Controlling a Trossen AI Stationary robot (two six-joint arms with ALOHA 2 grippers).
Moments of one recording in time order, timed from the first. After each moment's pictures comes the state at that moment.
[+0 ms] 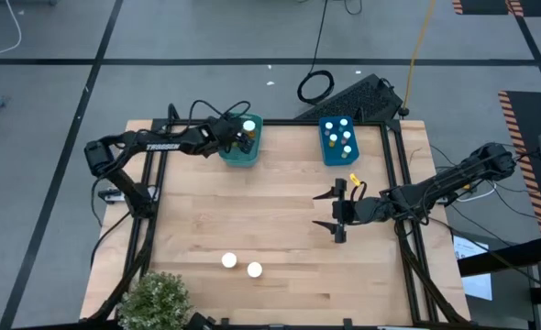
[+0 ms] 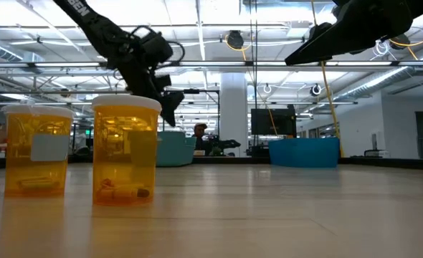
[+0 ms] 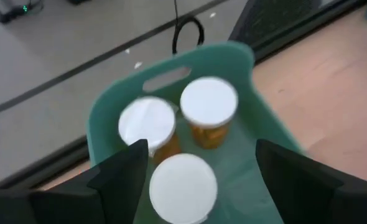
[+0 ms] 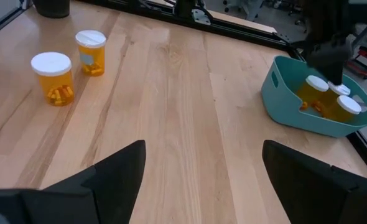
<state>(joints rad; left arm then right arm) 0.53 1.61 0.94 -0.10 -0.41 -0.28 0.35 1.08 0.53 0.06 0.44 -0.04</state>
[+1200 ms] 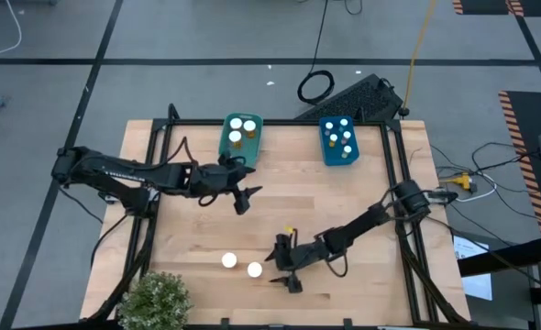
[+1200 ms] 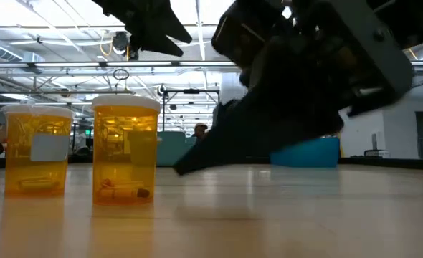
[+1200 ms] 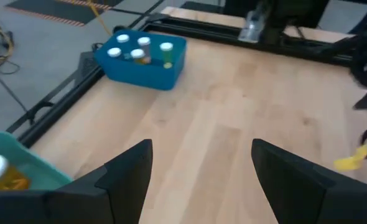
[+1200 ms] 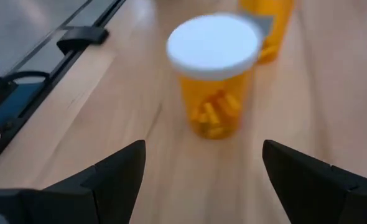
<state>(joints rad) -0.06 1.30 0.94 -0.16 -0.36 -0.21 0.42 2.06 0.98 0.53 0.08 0.22</state>
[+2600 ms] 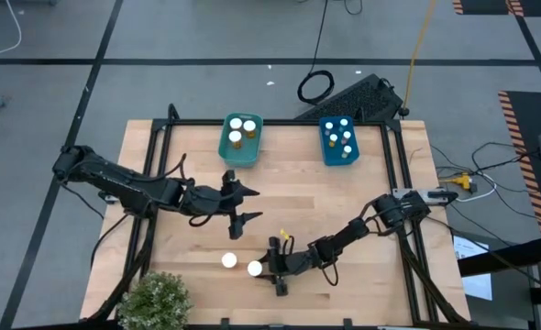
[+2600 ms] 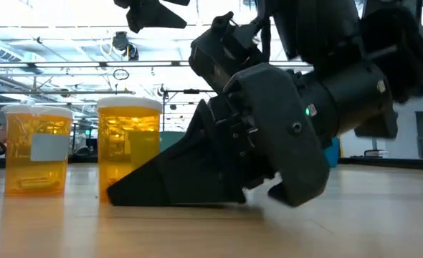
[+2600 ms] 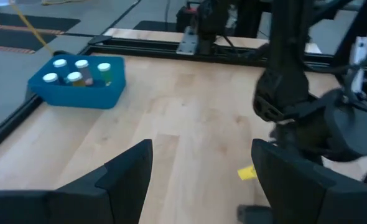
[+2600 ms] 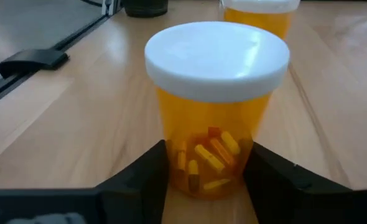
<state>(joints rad) -0.26 1.30 0.94 -0.08 -0.38 -0.18 0.45 2.30 1.07 0.83 0.25 0.15</state>
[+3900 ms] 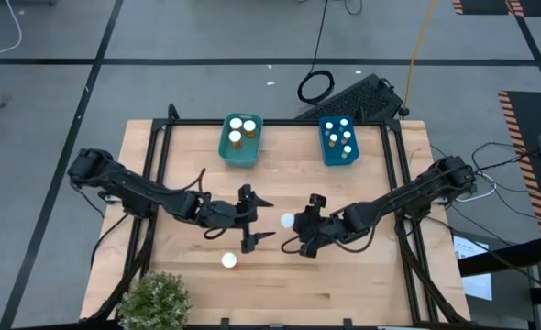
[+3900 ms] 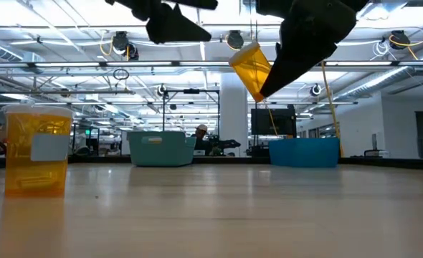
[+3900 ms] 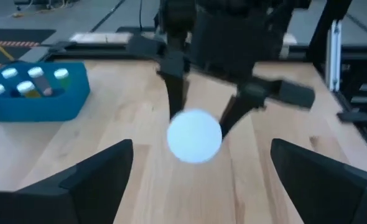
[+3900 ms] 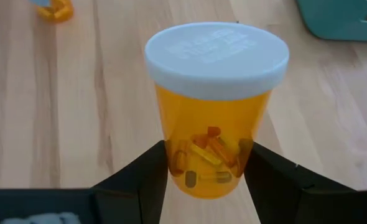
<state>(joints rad) -0.30 1.48 0.94 0.13 -0.34 -0.13 0.38 1.62 1.07 -0.46 0.48 0.40</state>
